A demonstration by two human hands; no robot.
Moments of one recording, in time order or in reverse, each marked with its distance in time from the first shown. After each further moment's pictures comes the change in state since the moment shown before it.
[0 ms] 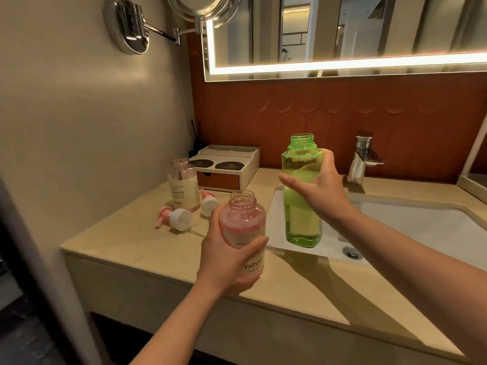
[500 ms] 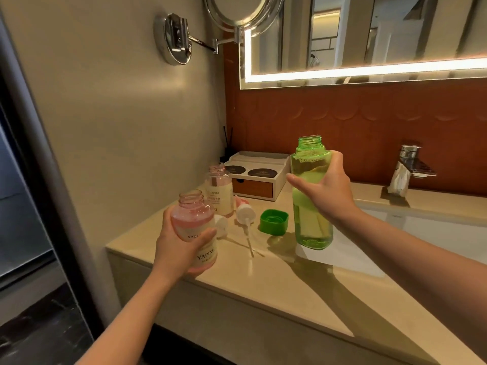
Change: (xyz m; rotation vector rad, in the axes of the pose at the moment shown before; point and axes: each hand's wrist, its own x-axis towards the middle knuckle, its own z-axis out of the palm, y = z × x) left_hand 0.028 -0.031 -0.122 0.101 0.234 -0.077; right_hand 0.019 -0.020 0.058 -0.053 0.028 0.021
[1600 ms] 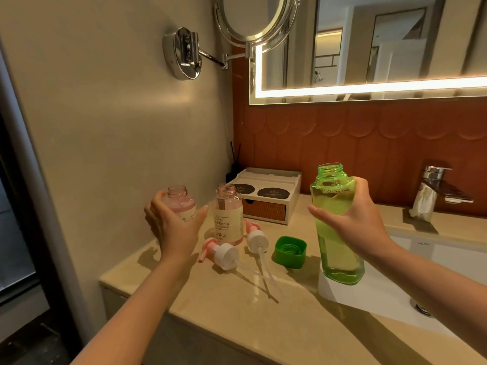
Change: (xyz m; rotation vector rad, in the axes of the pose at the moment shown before) left_hand 0.109 -0.025 0.010 0.290 0.457 0.168; right_hand 0.014 0.016 0.010 -0.081 -0.027 -0.016
